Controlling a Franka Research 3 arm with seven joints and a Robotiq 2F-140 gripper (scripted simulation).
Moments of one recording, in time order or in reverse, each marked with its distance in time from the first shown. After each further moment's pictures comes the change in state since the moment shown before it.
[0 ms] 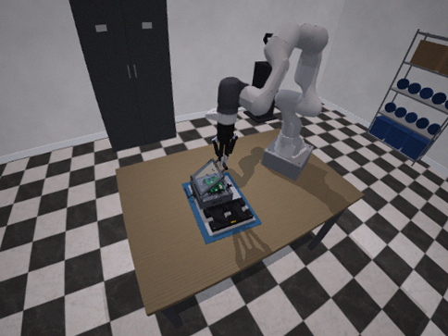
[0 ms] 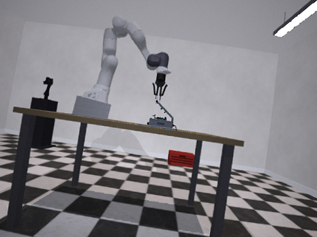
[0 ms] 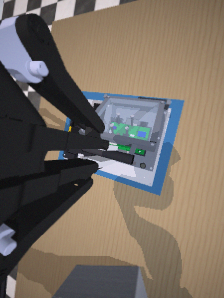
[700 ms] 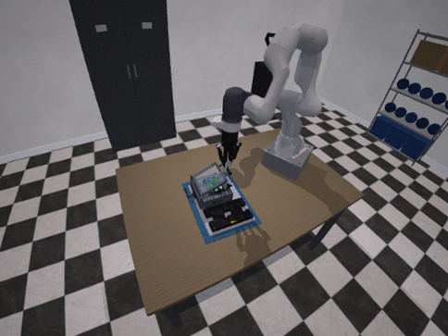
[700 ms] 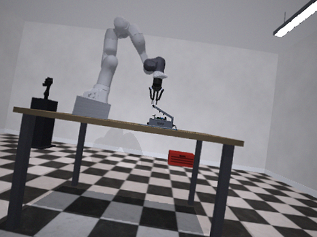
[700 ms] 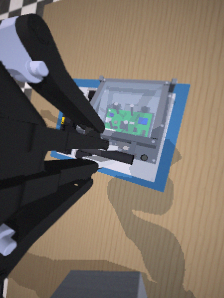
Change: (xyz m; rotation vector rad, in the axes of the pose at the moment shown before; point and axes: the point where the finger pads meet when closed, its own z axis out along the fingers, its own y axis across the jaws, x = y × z) arm 0.000 0.024 0.042 -0.001 0.004 0.005
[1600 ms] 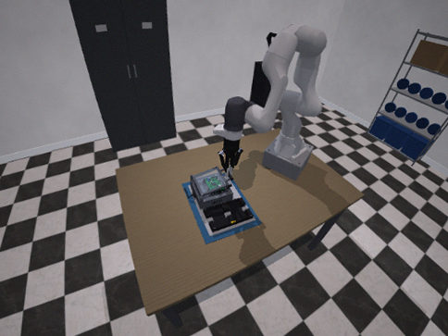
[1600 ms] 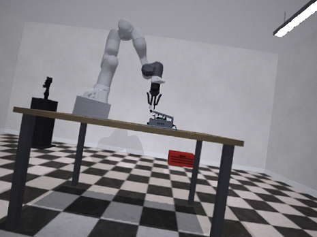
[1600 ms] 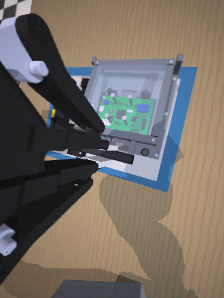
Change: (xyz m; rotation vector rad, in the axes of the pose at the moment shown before) arm 0.000 0.013 0.042 -0.004 0.002 0.009
